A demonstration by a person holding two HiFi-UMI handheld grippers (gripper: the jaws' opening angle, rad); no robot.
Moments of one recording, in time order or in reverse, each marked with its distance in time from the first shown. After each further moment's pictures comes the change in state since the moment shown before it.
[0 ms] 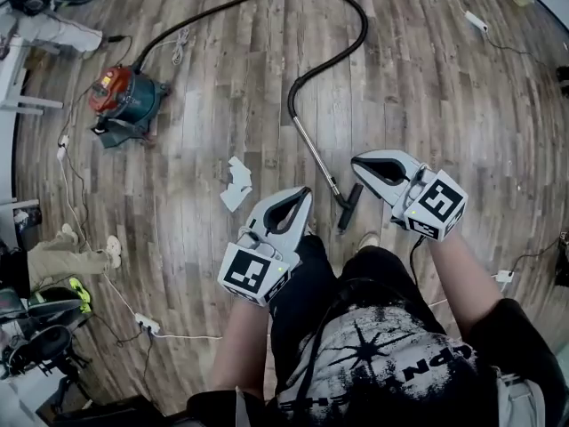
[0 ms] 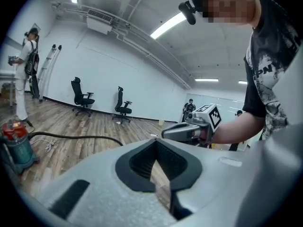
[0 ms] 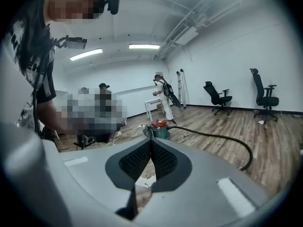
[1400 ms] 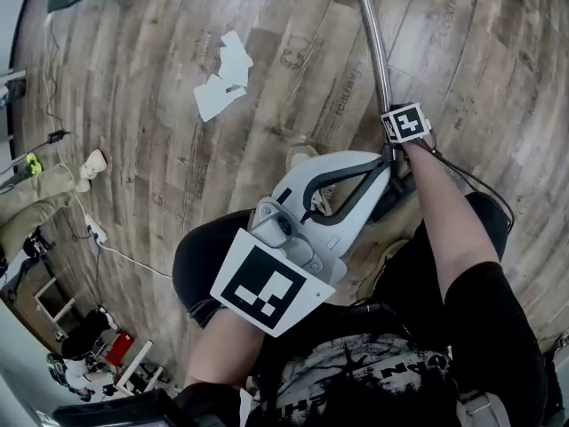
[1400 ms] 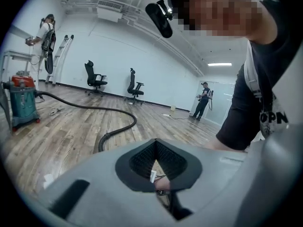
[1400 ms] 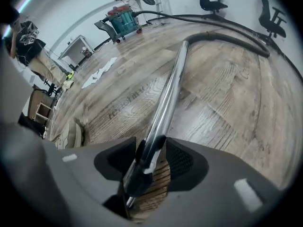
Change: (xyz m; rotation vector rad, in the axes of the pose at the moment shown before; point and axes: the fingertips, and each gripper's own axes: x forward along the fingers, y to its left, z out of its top) left arm 0.142 0.107 -0.429 -0.070 0.111 0.149; right arm 0.289 -0.193 -0.816 0.245 0.904 -0.159
